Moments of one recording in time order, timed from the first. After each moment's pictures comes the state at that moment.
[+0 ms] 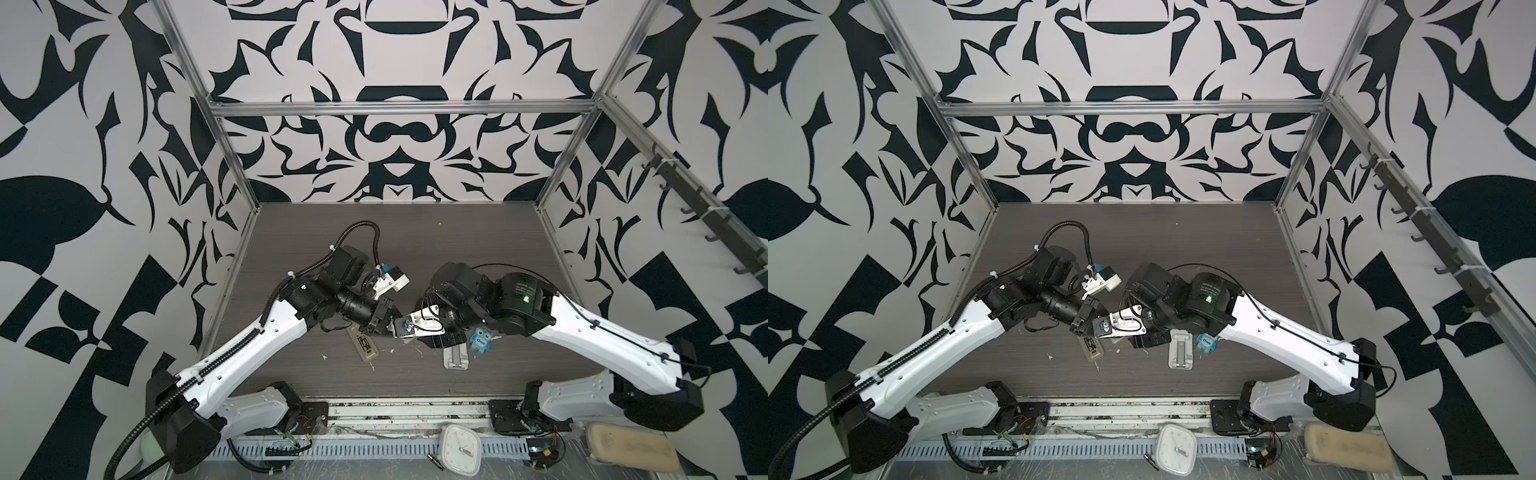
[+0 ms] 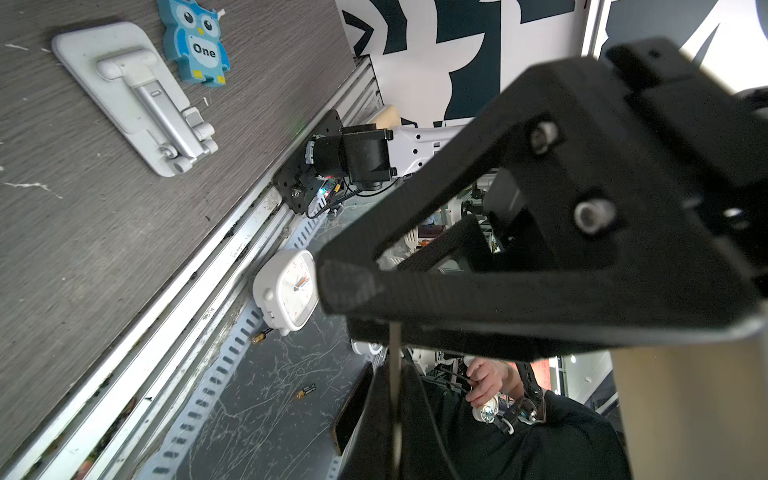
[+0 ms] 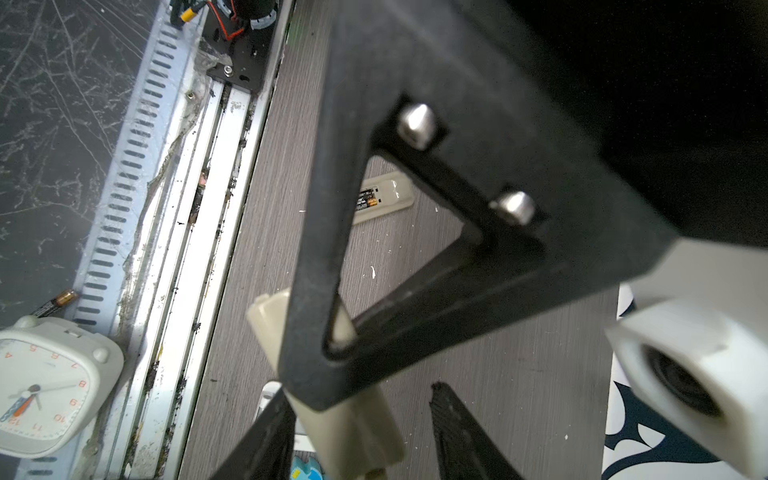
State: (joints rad) left arm -0.75 1.17 1.08 -0.72 1.07 -0.65; right arm 1.12 1.30 1.49 -1.13 -0.09 -0.73
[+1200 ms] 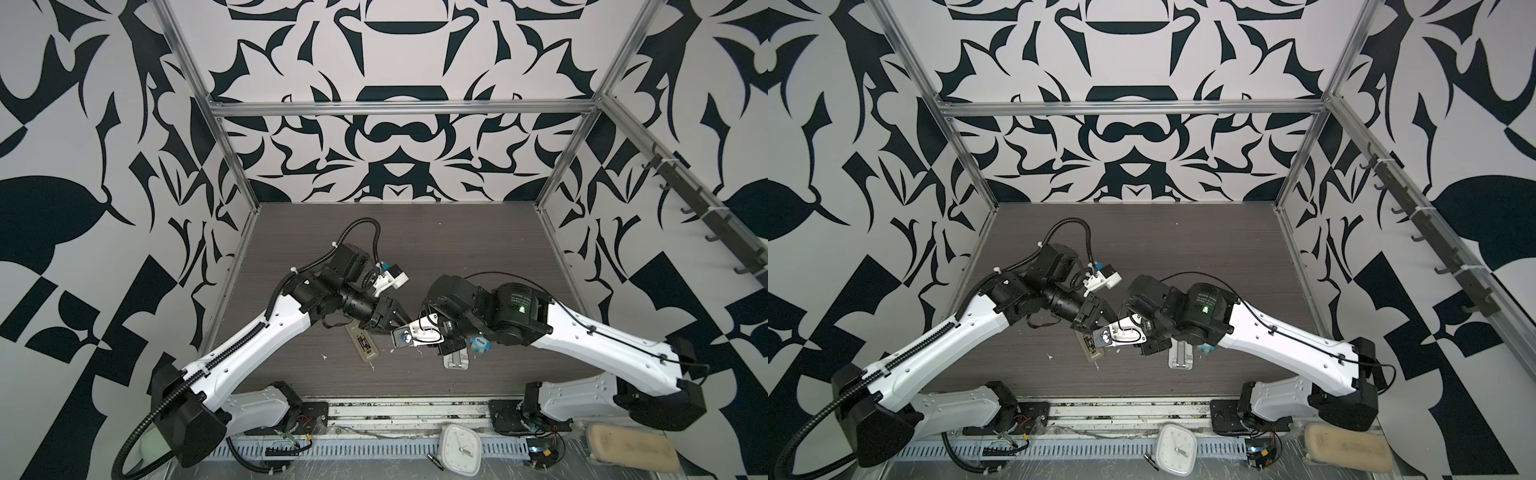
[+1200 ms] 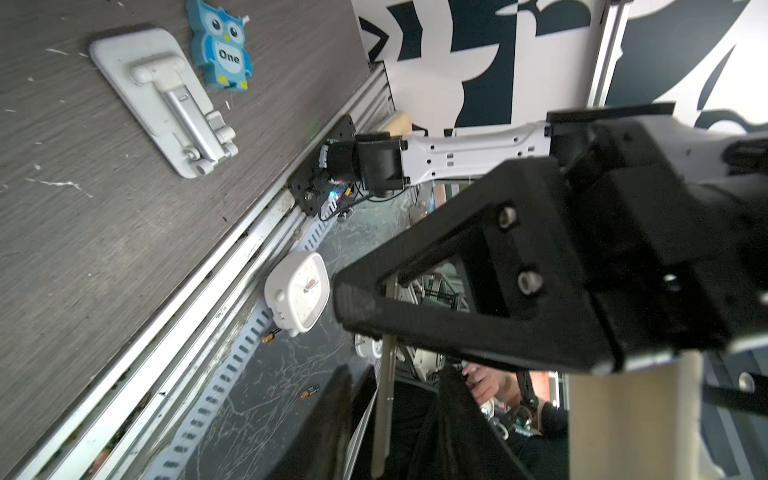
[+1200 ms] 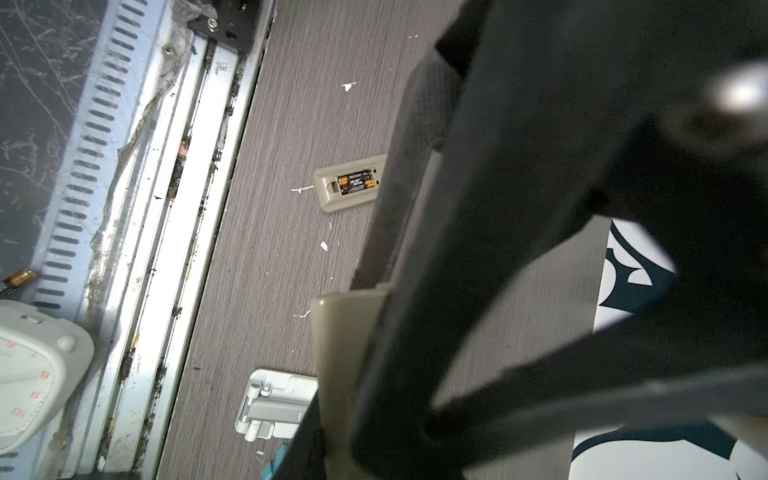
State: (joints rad) left arm -0.72 1.20 1.10 -0.75 1.04 -0.64; right arm 1.17 1.27 1.40 -1.09 0.01 -0.71
